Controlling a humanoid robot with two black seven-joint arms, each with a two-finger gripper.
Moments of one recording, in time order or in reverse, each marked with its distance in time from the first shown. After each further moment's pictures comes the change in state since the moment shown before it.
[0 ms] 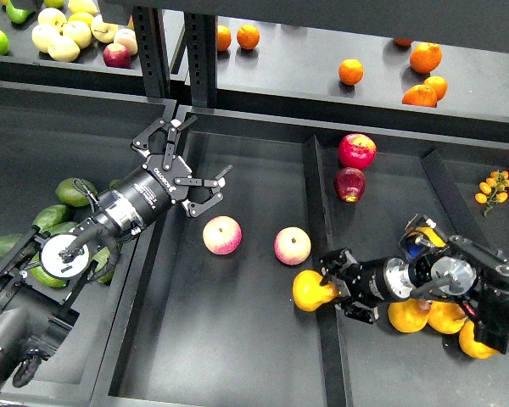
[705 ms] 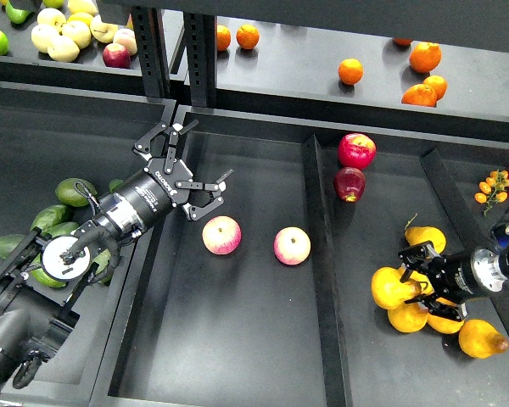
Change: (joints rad) left arm 0.002 0.000 0.011 0.017 0.001 0.000 0.002; right arm 0.160 -0.280 -0.559 0.280 0.358 0.000 0.000
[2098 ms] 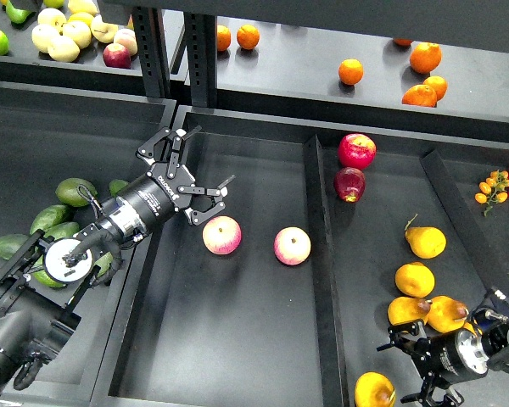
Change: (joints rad) left arm 0.000 0.000 0.006 0.009 0.000 0.000 0.002; right arm -0.286 0.018 0.190 -0.060 -0.084 0.000 0.000
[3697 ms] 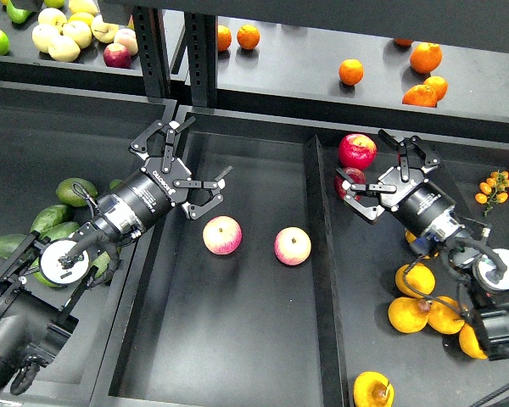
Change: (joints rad) left arm 0.026 0.000 -0.013 -0.065 -0.002 0.000 -0.038; right arm -0.219 0.454 1.479 -0.080 0.082 0.000 0.000
